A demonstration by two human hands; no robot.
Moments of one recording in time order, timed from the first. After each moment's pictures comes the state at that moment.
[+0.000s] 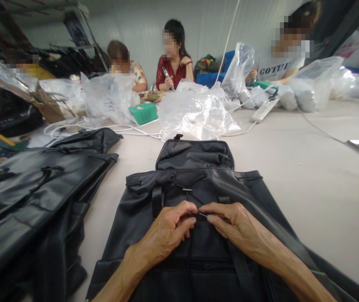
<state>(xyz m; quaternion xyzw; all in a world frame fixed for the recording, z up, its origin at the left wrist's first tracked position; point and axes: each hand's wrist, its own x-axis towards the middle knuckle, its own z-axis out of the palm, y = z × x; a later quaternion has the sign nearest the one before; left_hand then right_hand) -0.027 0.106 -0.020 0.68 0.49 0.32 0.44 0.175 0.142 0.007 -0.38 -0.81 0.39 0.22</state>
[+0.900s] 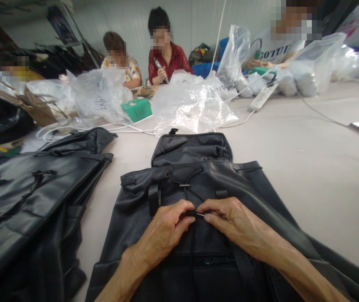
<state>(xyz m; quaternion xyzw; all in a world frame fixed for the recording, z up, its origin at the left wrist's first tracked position) -0.028 0.105 -0.019 0.74 0.52 0.27 0.33 0.175 0.142 -0.002 -0.42 -0.79 0.40 0.17</state>
